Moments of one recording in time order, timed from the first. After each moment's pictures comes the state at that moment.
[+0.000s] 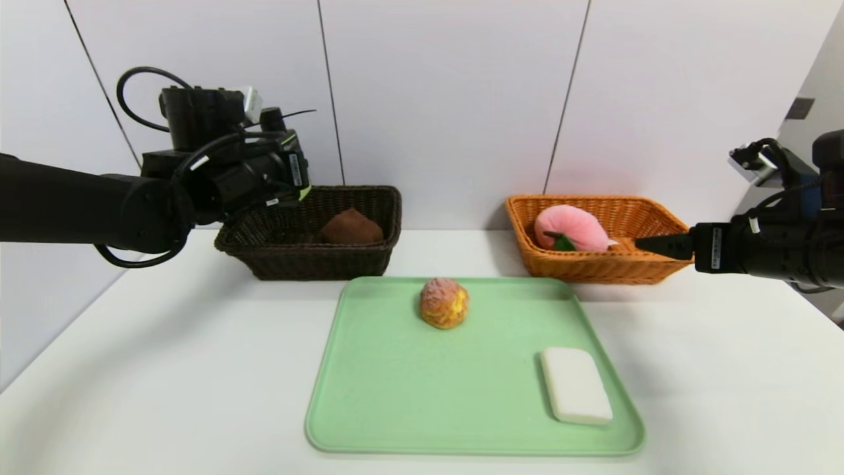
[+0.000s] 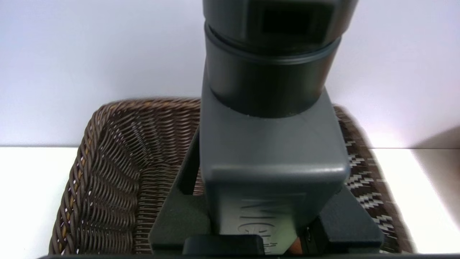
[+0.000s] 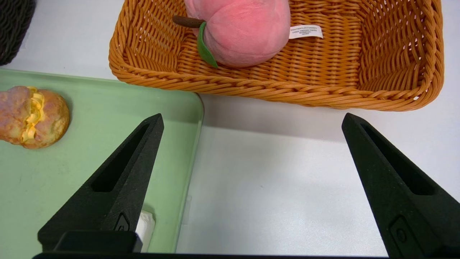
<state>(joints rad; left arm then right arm) -0.25 1.89 -1.32 -0.46 0.14 -0.15 0.02 1.52 -0.94 -0.08 0.15 0.01</state>
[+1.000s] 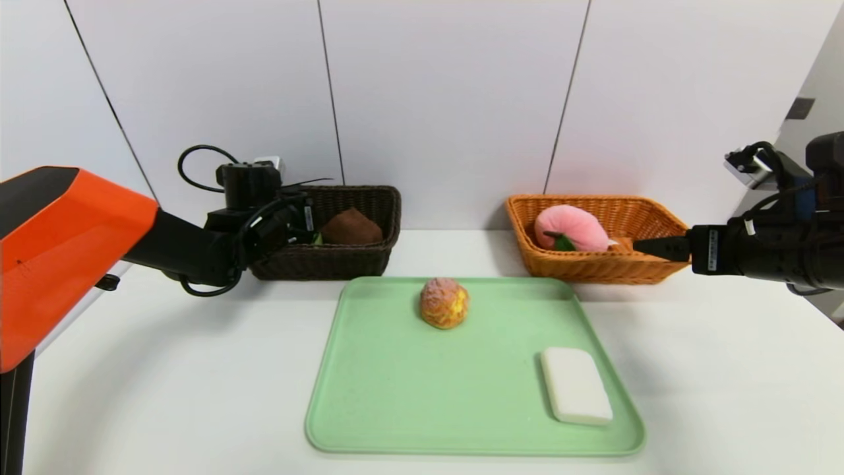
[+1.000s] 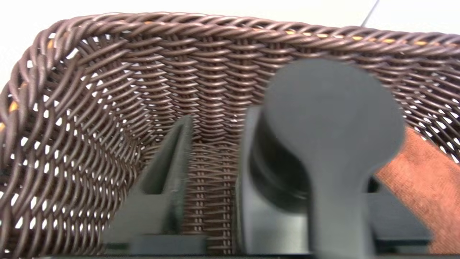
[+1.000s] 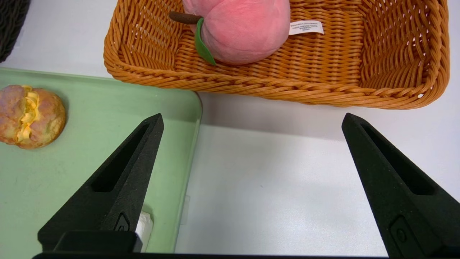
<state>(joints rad) -0.19 2.17 -1.32 -0.63 0.13 -0.14 0.02 1.53 -0.94 -0.08 0.16 0.01</state>
